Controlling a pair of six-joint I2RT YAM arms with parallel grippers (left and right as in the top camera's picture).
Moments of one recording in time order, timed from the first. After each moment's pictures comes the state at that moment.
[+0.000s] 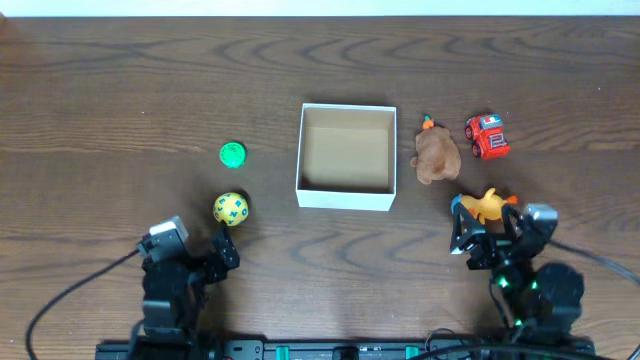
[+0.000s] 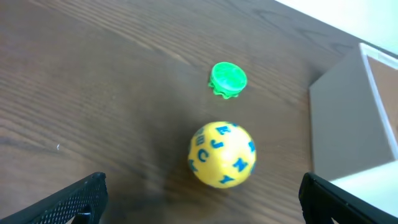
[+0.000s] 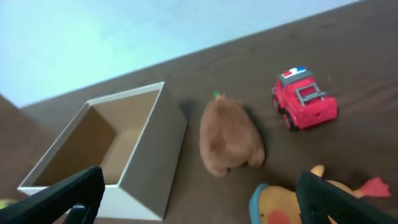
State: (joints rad) left arm -0.09 0.17 0.27 -0.62 -0.11 -0.41; right arm -0.04 0.22 0.27 -0.34 -0.25 0.35
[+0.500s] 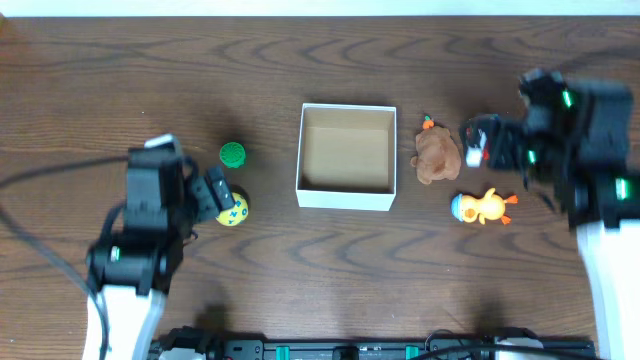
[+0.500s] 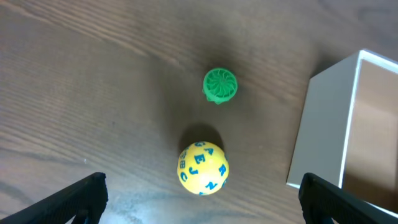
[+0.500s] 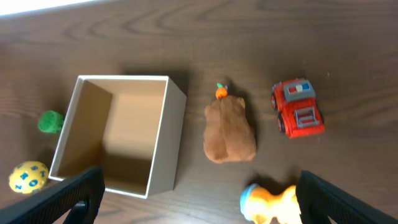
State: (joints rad) left arm -0.09 0.99 0.96 -0.88 -0.10 -0.38; right arm 0.03 1.28 1.41 -0.99 -0.21 0.16
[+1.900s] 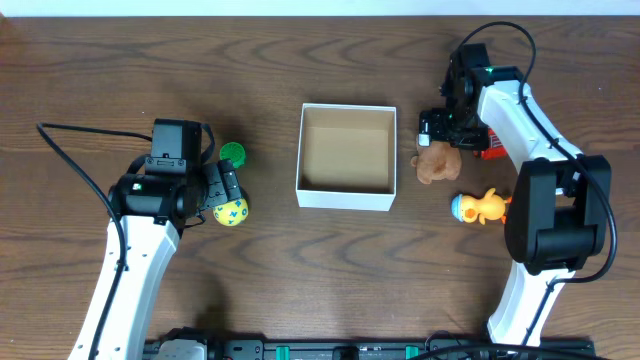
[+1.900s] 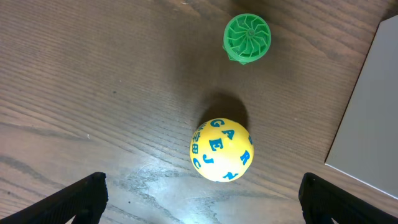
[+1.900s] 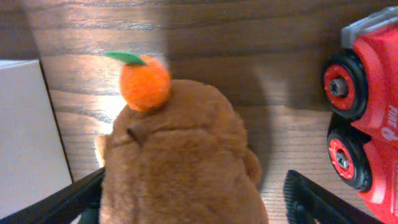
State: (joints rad) left arm -0.09 1.24 1.03 -0.95 -0.11 -0.36; right arm 0.11 2.08 1.59 -0.97 -0.06 0.20
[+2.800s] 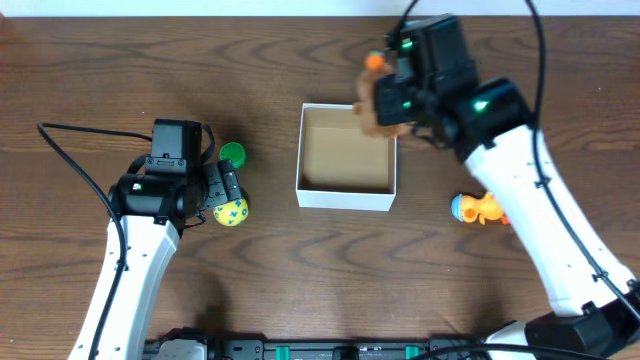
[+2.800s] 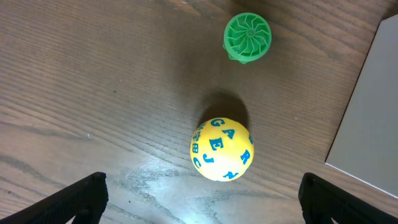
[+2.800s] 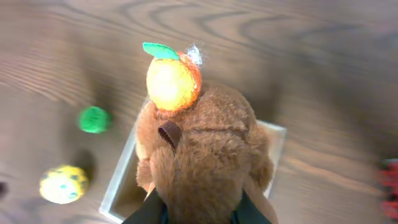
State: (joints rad) left arm -0.09 1.24 1.03 -0.96 -0.11 -0.36; right arm 0.50 1.66 1.68 -0.87 -0.02 0.34
